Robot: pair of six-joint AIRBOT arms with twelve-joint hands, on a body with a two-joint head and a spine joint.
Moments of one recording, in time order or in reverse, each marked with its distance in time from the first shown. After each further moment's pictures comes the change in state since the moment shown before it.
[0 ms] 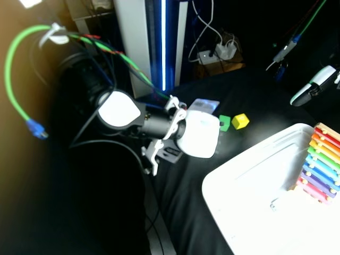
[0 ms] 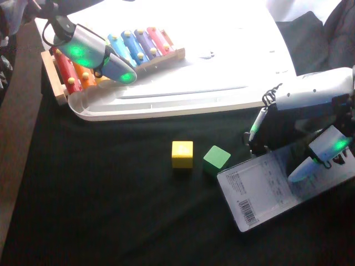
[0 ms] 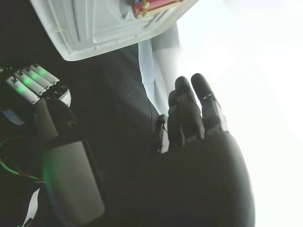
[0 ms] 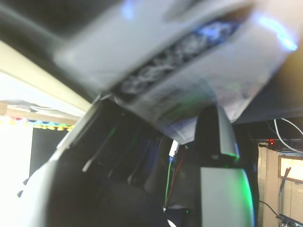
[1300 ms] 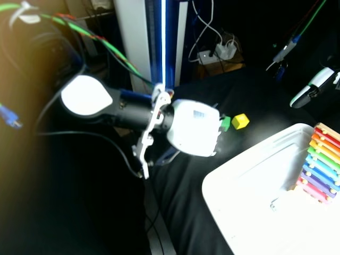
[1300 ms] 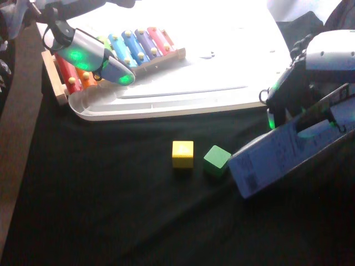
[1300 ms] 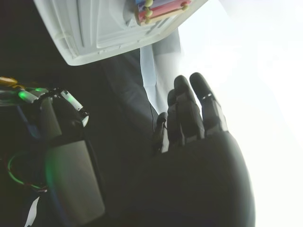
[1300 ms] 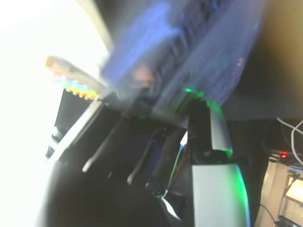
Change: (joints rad) left arm 0.014 0.001 0.000 -0.002 0.006 0.000; right arm 0.037 0.153 -0.115 0.283 -0.022 -0.304
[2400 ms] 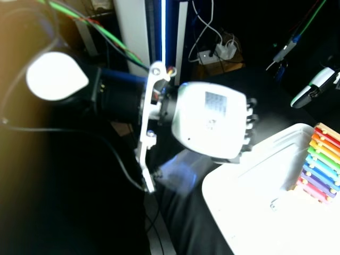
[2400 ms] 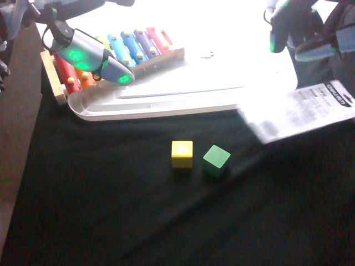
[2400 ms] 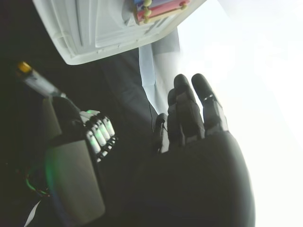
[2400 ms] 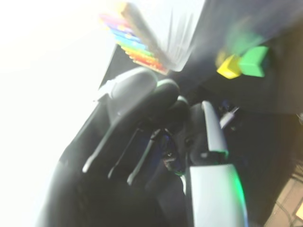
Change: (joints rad) left arm 0.000 0.001 0.000 -0.002 0.000 0.000; right arm 0.219 -0.004 0.063 -0.008 -0.027 -0.042
